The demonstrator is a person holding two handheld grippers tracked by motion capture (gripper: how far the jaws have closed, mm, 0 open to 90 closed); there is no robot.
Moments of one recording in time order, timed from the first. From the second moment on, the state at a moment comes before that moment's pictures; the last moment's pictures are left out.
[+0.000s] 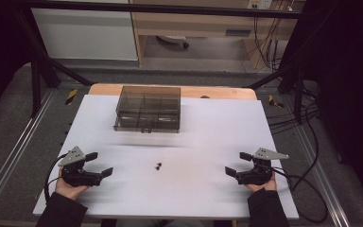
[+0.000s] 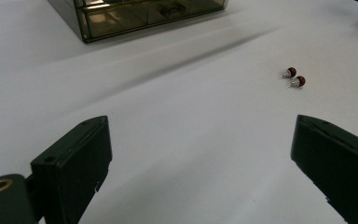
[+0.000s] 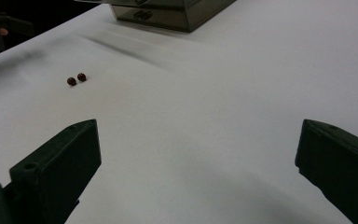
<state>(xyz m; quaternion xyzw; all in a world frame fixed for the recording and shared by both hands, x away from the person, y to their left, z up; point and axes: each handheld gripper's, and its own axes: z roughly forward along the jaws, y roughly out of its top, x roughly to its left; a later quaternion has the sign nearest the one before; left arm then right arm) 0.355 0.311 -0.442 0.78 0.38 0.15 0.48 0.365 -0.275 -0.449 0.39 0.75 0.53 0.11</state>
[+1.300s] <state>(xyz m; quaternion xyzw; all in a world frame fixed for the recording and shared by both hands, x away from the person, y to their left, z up) 0.357 0.289 -0.431 0.80 0.36 0.15 0.46 0.365 -0.275 -0.449 0.39 0.75 0.52 0.11</state>
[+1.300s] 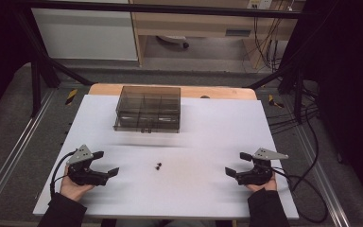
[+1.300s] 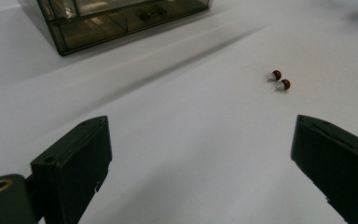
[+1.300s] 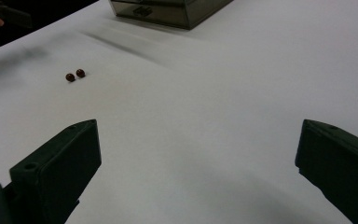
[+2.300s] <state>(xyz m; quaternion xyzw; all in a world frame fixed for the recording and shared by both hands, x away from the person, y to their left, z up) 0.367 0.191 -0.426 0.85 0.31 0.13 0.41 0.365 -0.274 -0.450 0.39 0.76 0.52 0.11</state>
